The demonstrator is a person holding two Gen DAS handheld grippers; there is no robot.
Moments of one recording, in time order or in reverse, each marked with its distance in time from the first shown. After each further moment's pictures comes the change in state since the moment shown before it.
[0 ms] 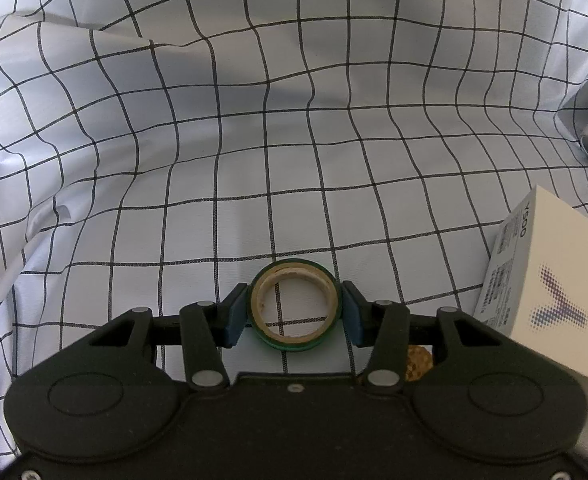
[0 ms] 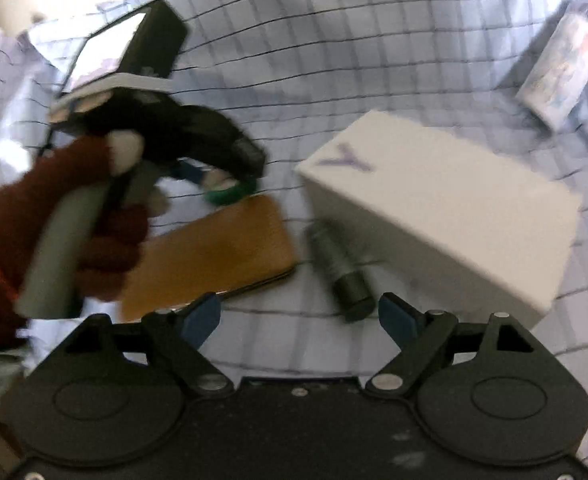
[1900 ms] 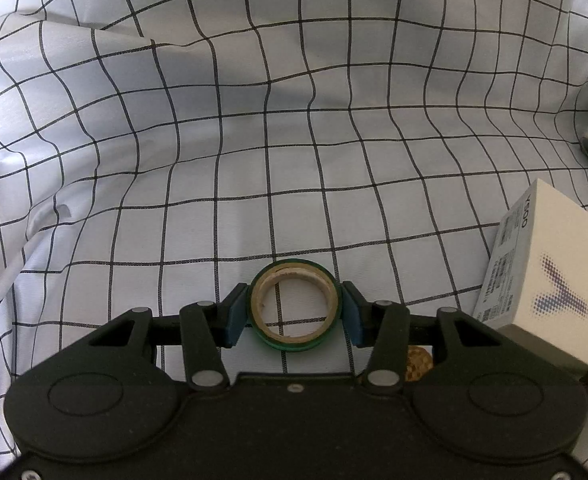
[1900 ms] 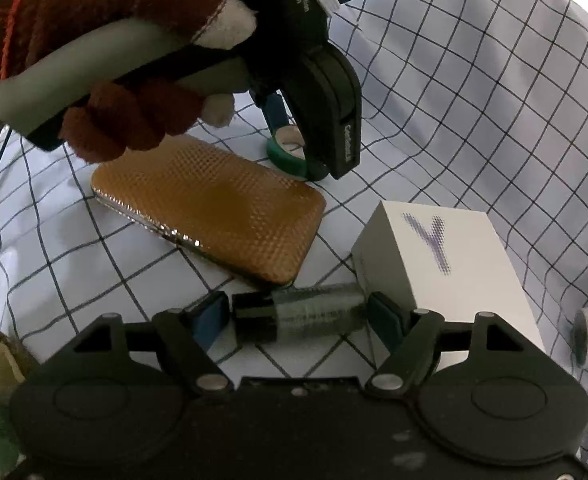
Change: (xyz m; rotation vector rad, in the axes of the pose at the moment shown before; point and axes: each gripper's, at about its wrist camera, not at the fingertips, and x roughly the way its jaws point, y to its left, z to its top) left arm -0.001 0.001 -0.001 -0.002 -0.001 0.002; right arm 0.041 0.008 0.010 -0.780 0.019 0.081
